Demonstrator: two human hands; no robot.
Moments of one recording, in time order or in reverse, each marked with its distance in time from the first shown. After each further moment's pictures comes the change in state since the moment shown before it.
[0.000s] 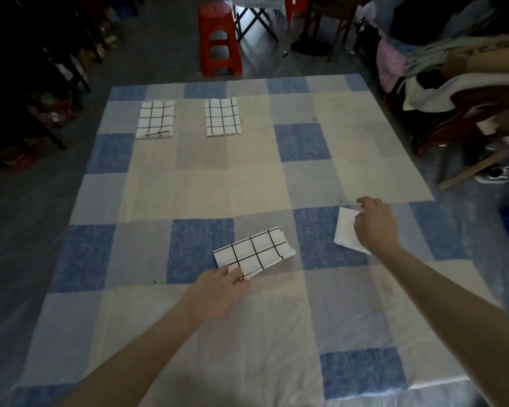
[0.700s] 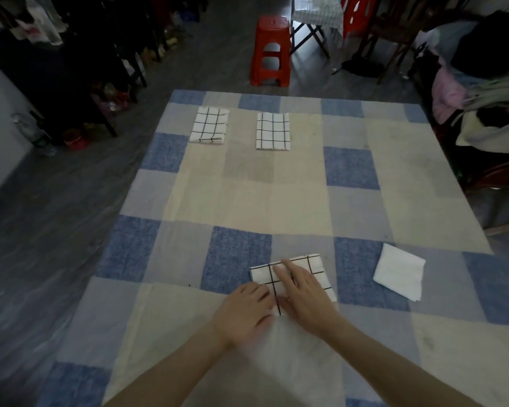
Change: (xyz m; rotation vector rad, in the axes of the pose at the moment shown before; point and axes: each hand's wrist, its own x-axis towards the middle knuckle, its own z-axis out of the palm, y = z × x) left_hand -0.013 -0.002 0.025 -0.243 0.128 -0.115; right_hand -0.112 -0.130 0.092 0.019 -0.252 -0.854
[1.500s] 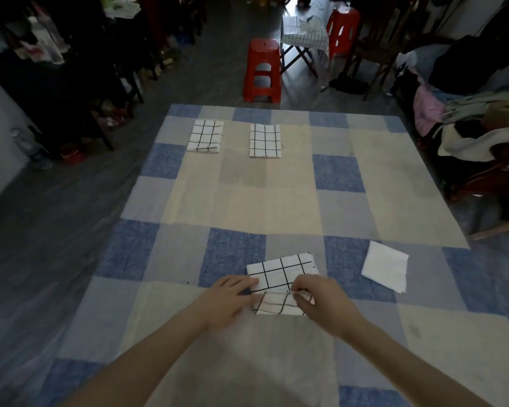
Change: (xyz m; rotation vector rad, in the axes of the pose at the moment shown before) left_hand -0.019 -0.033 -0.019 0.128 -0.263 0.074; right_hand -0.034 -0.020 -0.089 0.292 -0.062 0.164
